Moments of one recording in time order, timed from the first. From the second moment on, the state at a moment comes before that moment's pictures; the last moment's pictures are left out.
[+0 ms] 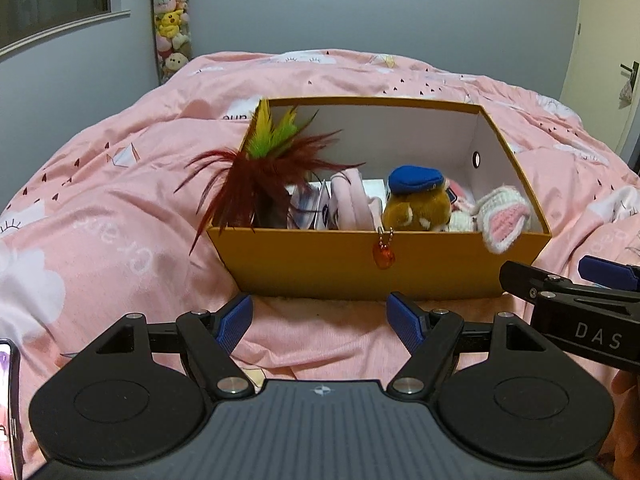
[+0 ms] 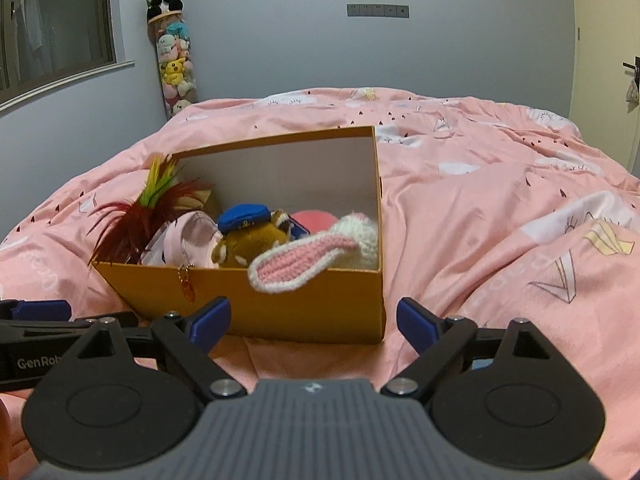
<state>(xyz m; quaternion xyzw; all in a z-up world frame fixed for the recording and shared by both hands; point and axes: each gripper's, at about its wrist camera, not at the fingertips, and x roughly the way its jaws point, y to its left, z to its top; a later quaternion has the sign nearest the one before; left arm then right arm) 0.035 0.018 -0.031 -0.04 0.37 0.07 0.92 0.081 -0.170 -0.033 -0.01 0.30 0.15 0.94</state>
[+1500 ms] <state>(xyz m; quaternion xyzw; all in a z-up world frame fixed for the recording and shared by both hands) 0.038 0.018 -0.036 -0.04 0.39 0.08 0.92 0.079 -0.165 -0.040 -0.03 0.31 0.15 0.94</state>
